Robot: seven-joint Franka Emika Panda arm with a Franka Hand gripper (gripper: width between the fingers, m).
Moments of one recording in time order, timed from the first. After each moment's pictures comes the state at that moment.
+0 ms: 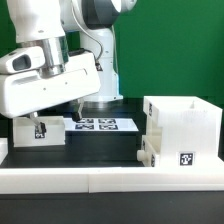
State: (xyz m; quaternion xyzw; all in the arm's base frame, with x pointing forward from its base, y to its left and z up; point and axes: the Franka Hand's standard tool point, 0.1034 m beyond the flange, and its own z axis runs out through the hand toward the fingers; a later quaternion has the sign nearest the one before) arm 0.482 -0.108 0.044 -0.97 -0.24 -0.02 0.09
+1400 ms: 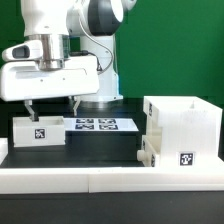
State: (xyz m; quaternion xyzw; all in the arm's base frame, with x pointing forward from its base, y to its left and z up) arm 0.435 -0.122 0.048 -0.98 -0.16 -0.06 0.02
